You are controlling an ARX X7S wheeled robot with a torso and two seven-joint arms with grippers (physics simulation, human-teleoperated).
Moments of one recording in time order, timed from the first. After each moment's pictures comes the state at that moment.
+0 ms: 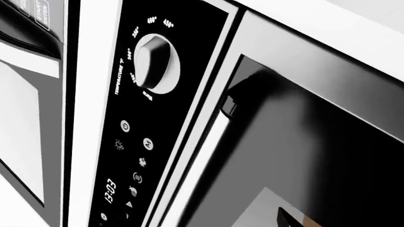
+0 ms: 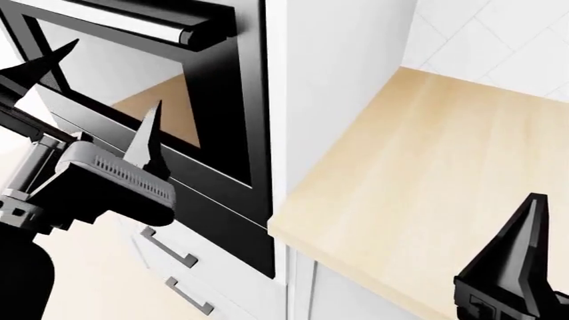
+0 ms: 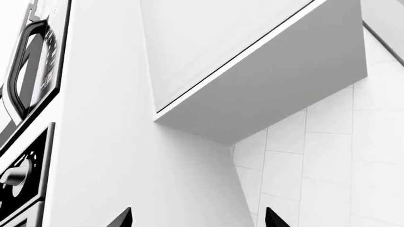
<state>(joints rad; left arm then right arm) -0.49 -0.74 0.23 0.68 0.25 -0.49 0.13 -0.24 0.31 0.00 -0.61 0.41 -0.58 0.19</state>
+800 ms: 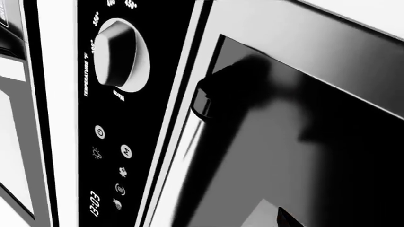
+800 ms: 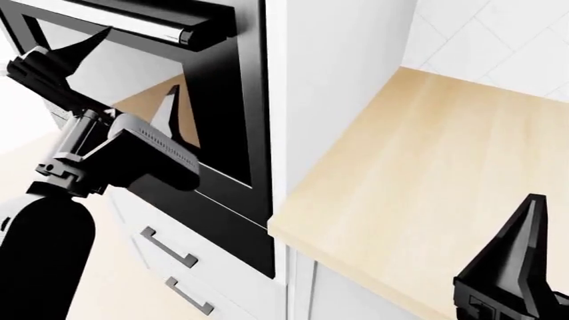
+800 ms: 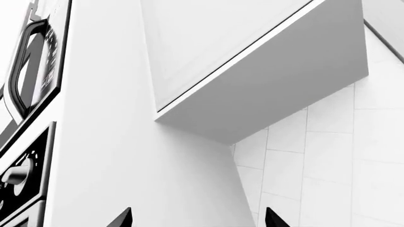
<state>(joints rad) -0.66 -0.67 0.38 0.43 0.34 -0.41 0.11 -0.25 0.32 -0.01 -0.61 0.41 -0.59 0.19</state>
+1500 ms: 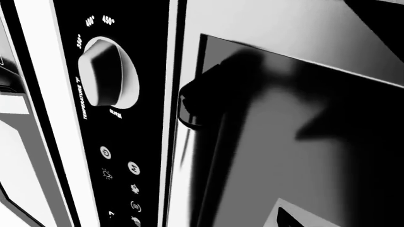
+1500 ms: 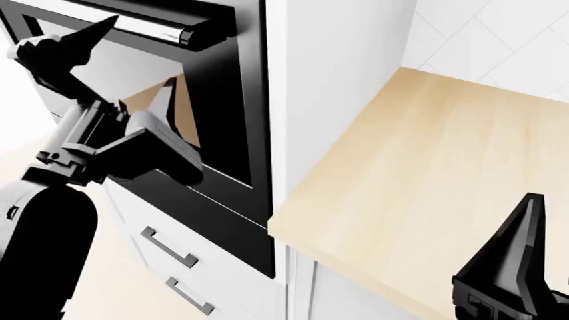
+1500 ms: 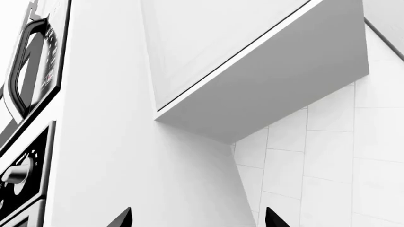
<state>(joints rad) -0.74 -0.70 0.47 0.38 0.47 -0.40 0.13 -0.24 0.33 -0.02 -0.60 0.41 -0.59 0.20</state>
